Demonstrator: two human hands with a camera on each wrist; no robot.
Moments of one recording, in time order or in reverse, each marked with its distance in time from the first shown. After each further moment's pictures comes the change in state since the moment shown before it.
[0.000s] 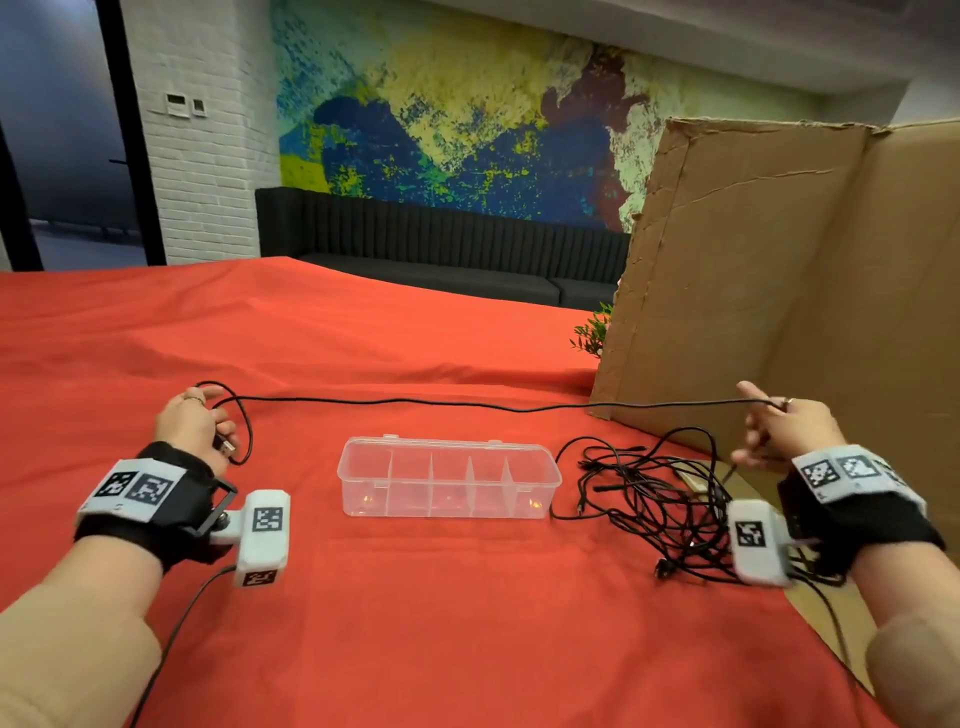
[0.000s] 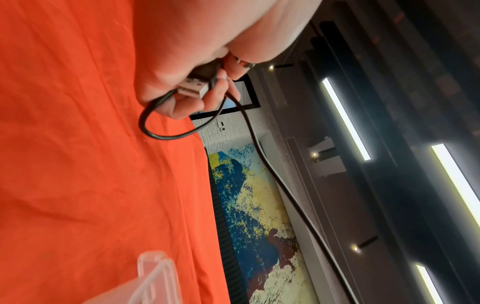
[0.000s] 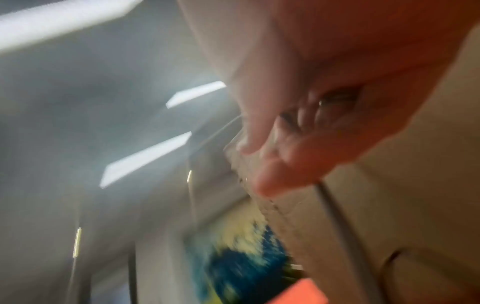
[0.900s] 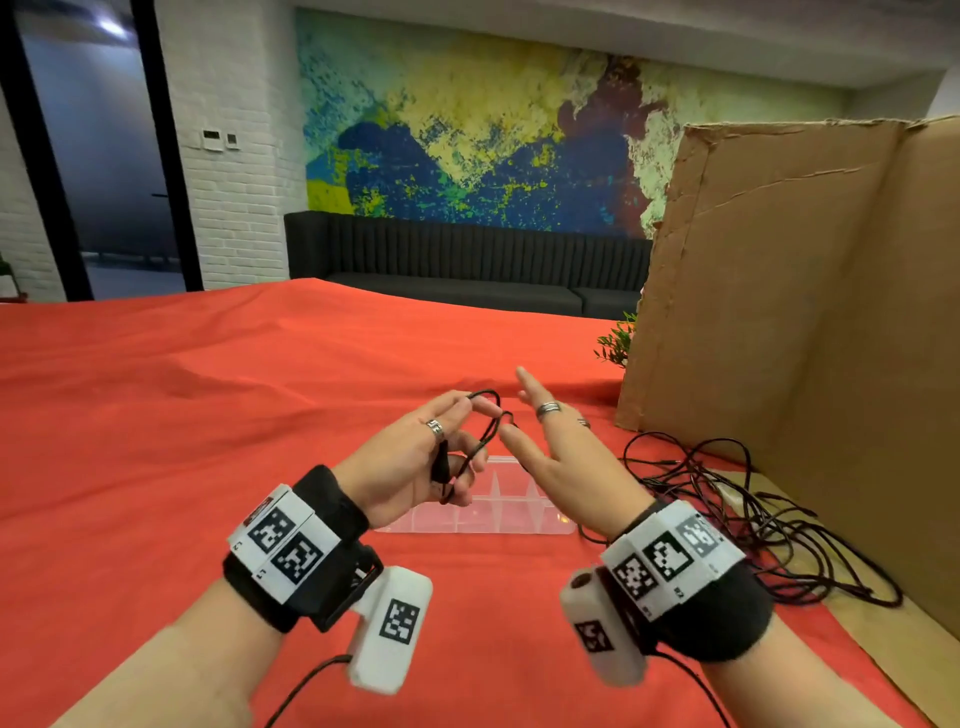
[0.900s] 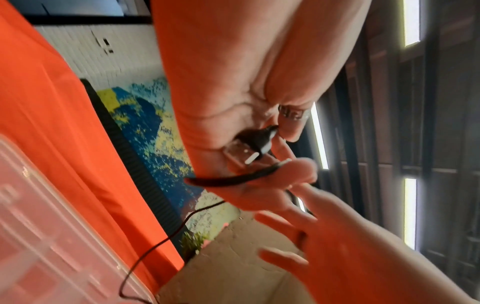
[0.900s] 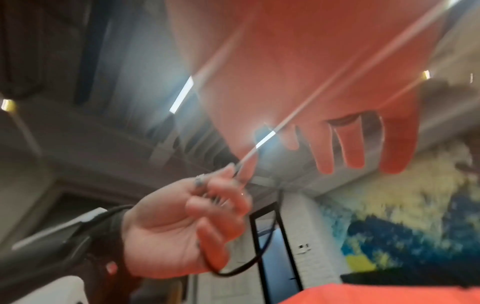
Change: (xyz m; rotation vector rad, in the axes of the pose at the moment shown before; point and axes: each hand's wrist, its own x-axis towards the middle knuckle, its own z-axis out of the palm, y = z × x) left_hand -0.164 0.005 0.083 0.282 -1.048 -0.079; right_hand -0.153 -0.062 0.131 -0.244 -0.565 -0.784
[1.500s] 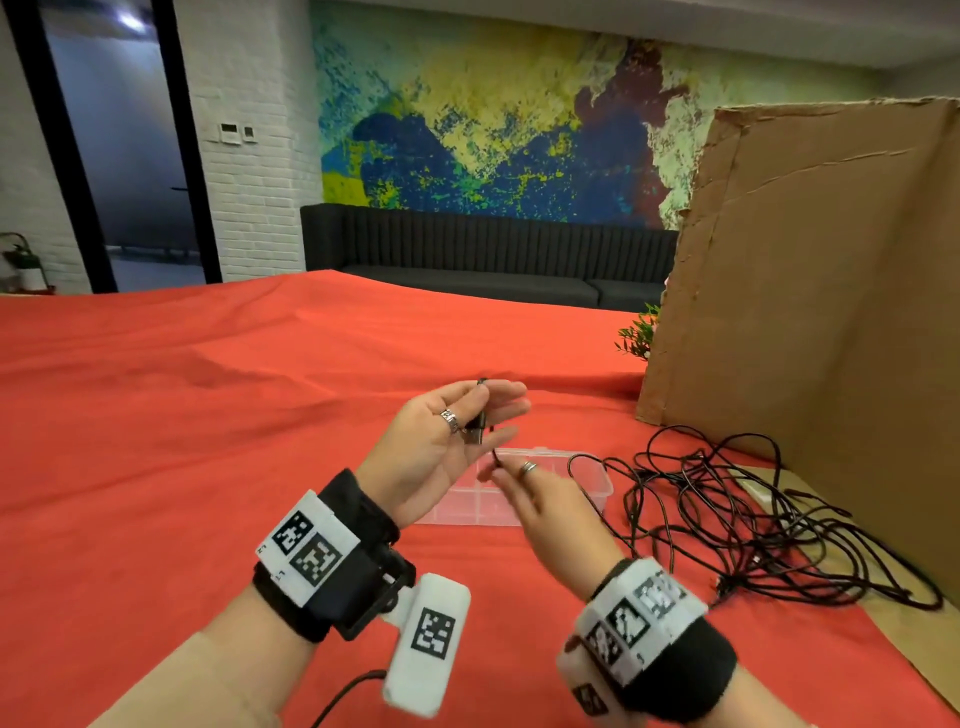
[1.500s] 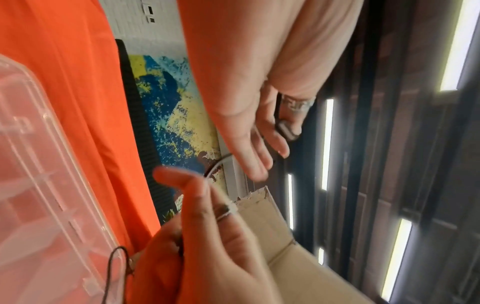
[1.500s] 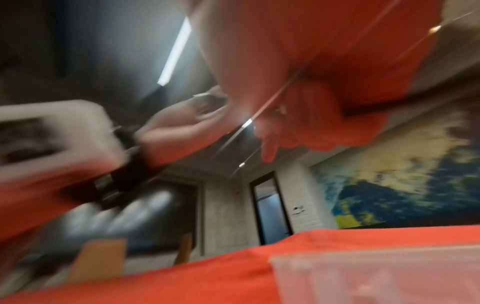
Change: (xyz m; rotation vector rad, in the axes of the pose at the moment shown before) left_hand 0.000 -0.005 0.001 -0.244 0.072 0.232; right_hand -0.017 0.012 0.059 0.108 -0.004 0.010
